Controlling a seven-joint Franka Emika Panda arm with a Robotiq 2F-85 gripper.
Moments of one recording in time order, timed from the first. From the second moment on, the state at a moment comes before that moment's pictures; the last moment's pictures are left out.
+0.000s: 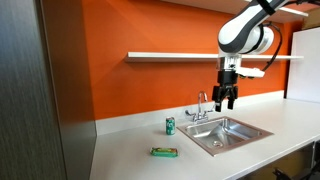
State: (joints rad) arm 0.09 -0.56 -0.08 -2.74 0.03 2.19 -0.26
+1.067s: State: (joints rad) arm 0.20 0.00 0.03 -2.43 0.04 2.44 -0.39
